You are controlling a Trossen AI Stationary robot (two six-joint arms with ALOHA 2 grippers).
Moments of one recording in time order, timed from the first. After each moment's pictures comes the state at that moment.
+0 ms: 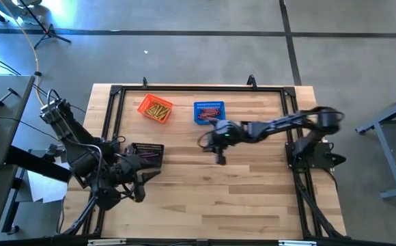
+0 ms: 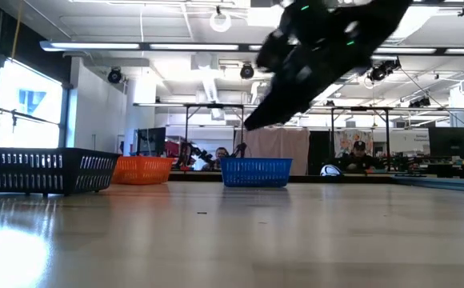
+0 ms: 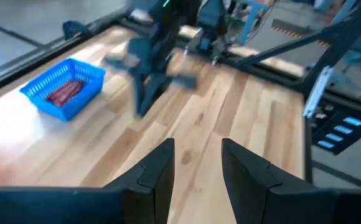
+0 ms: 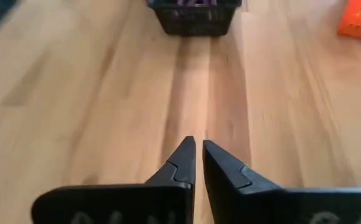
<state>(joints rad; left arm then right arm) -0.87 1.27 1.23 -0.84 -1.00 -0.99 -0.08 1.71 0.90 0.14 -0.21 -0.05</state>
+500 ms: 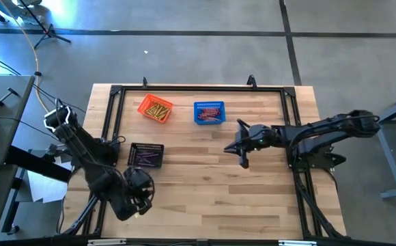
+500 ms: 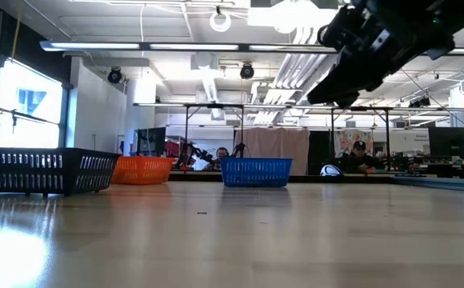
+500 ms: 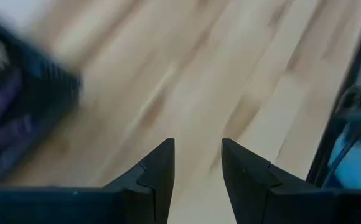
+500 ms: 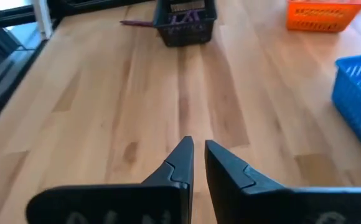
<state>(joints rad) -0.87 1.43 1.08 -0.88 -0.56 -1.38 0.02 1.20 0.54 0.15 -0.05 0.15</state>
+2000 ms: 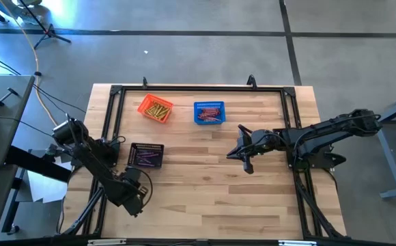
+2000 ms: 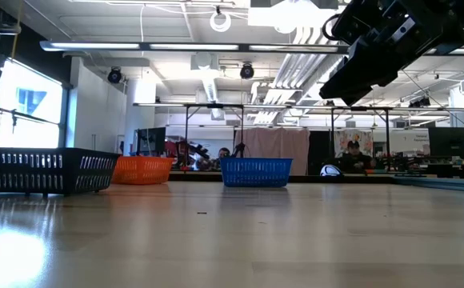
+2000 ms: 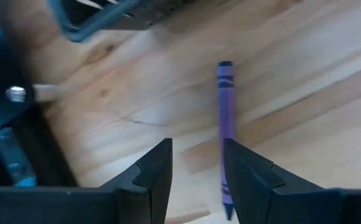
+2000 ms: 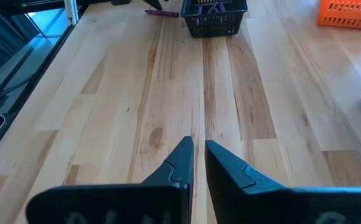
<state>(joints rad) -0.87 1.66 0.88 -1.08 -0.13 -1.92 0.10 1.15 0.52 0.10 -0.05 0.15</state>
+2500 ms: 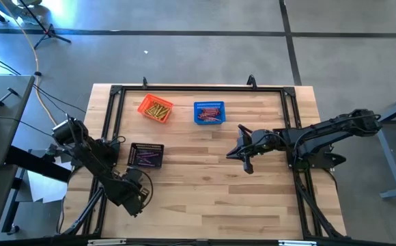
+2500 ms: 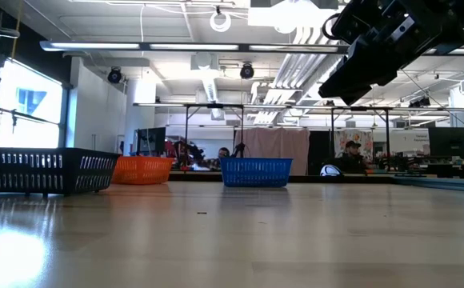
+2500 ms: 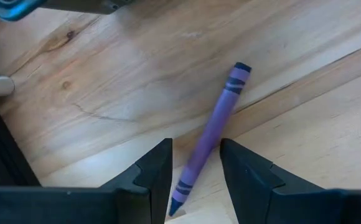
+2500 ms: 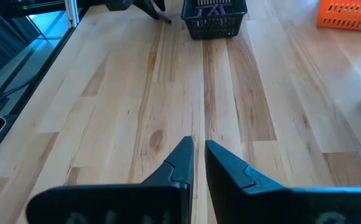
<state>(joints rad) -0.87 1.66 0.84 -0.95 -0.13 -1.93 0.10 1.15 0.52 0.11 -0.05 0.15</state>
